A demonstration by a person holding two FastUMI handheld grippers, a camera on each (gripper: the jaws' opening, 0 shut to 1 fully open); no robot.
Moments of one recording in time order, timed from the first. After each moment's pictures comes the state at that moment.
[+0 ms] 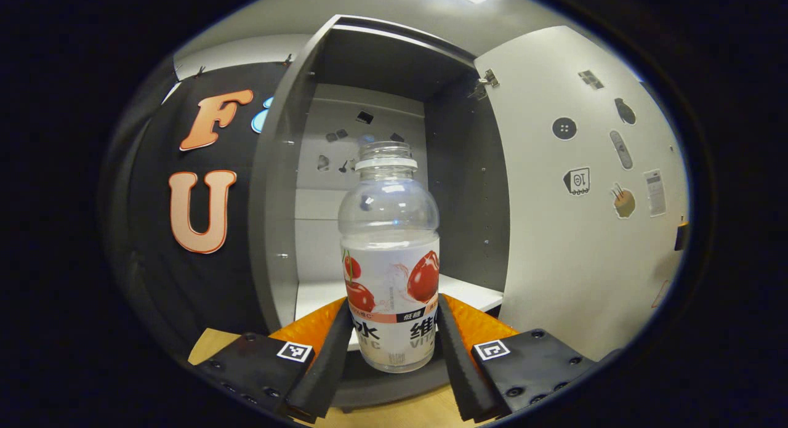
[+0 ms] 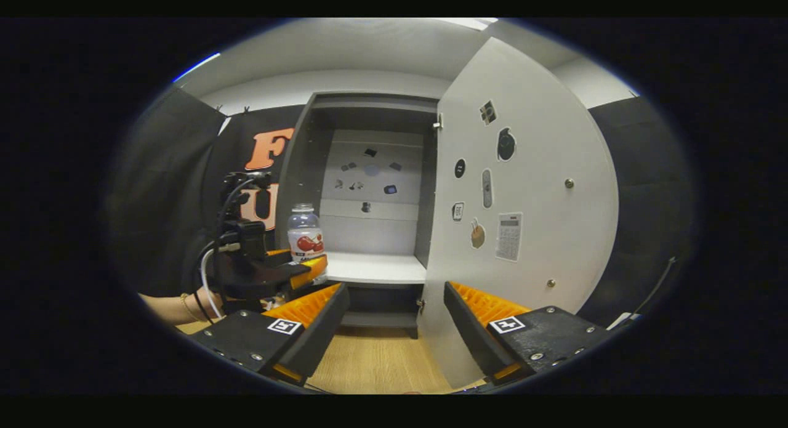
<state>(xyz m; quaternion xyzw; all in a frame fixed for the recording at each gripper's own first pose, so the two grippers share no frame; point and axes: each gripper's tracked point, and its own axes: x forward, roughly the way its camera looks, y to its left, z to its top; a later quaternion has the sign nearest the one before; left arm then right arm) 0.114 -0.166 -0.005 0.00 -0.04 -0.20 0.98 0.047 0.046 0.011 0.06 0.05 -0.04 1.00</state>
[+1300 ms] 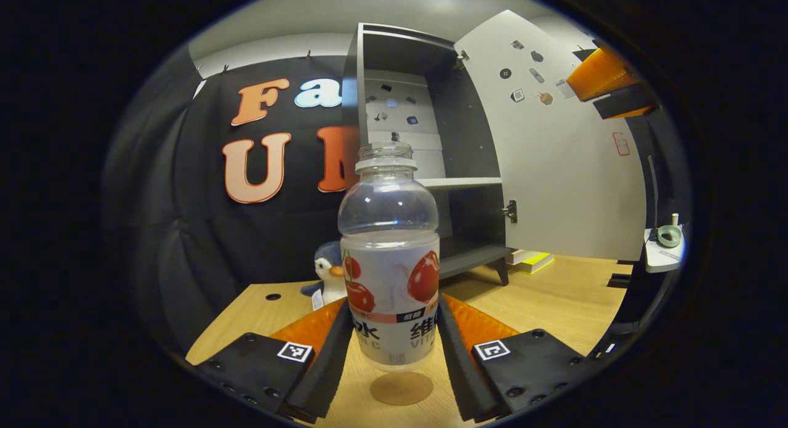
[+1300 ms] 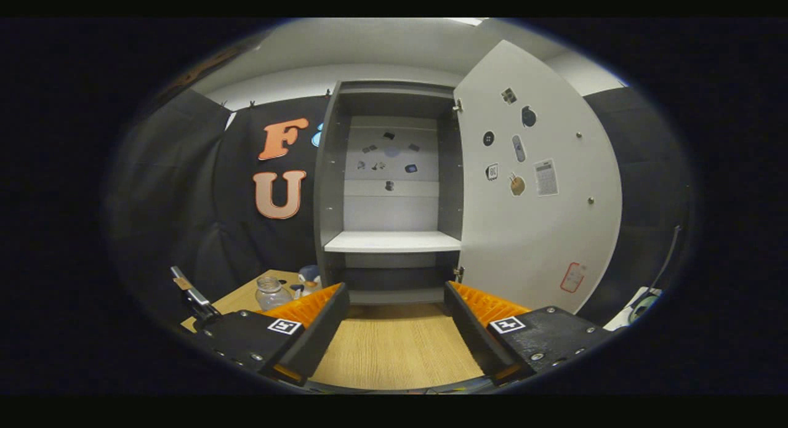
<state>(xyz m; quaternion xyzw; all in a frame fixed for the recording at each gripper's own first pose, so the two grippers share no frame) -0.006 -0.042 -0.234 0.05 0.01 -0.16 0.99 0.014 0.140 -0.056 0.08 0.09 -0.05 0.99</state>
